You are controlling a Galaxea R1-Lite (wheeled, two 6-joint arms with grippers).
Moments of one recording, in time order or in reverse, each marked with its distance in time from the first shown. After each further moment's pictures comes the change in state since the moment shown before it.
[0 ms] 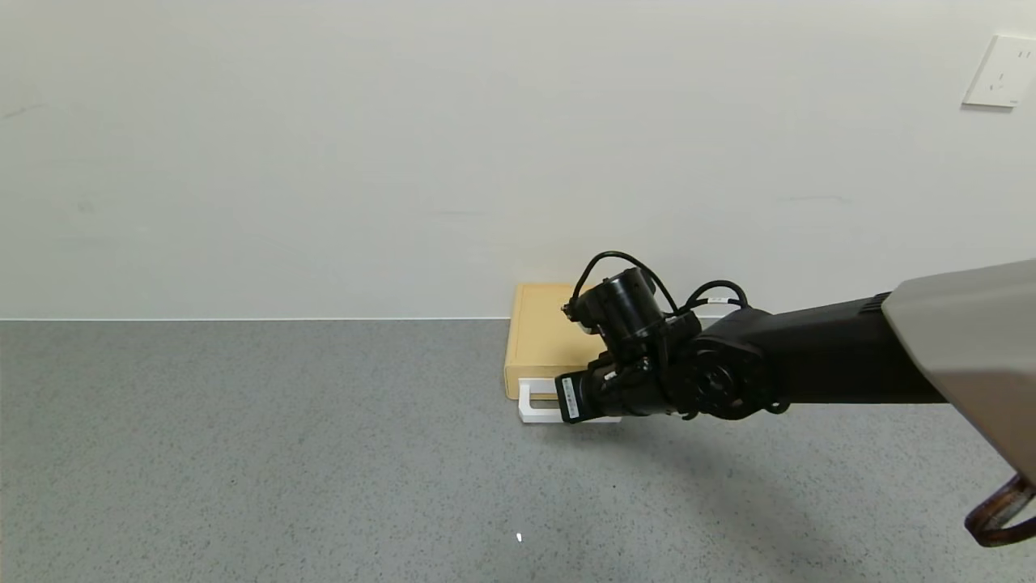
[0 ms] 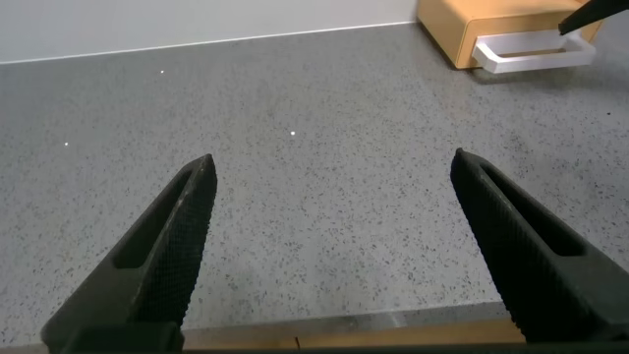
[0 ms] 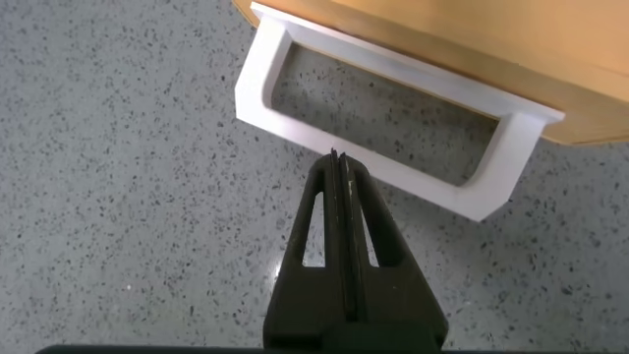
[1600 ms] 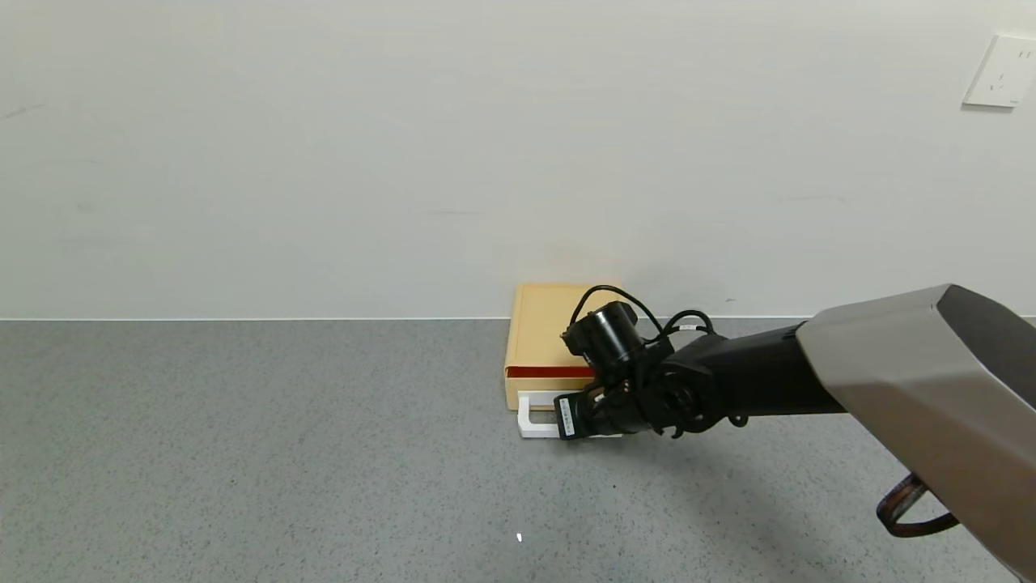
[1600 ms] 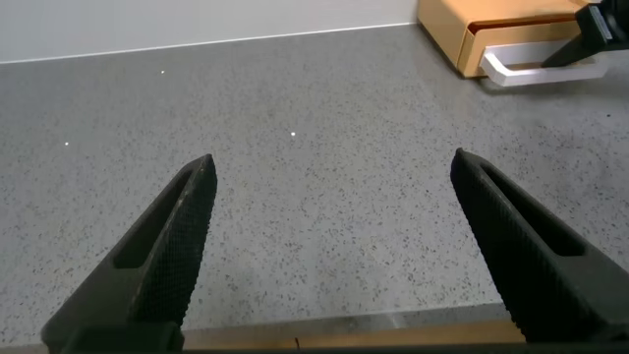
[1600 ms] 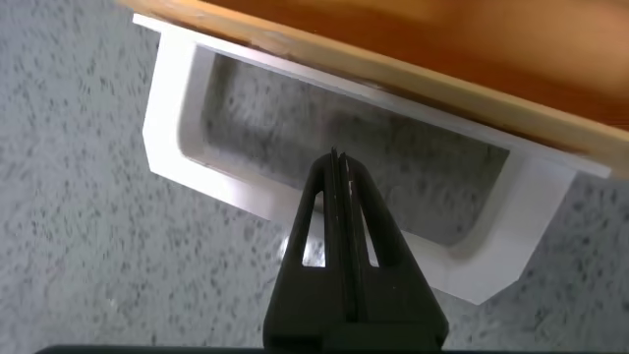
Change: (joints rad) left arm 0.000 0.000 0.000 -0.002 0.001 -0.003; right arm -0.013 0.107 -0.027 0.034 0.015 0.055
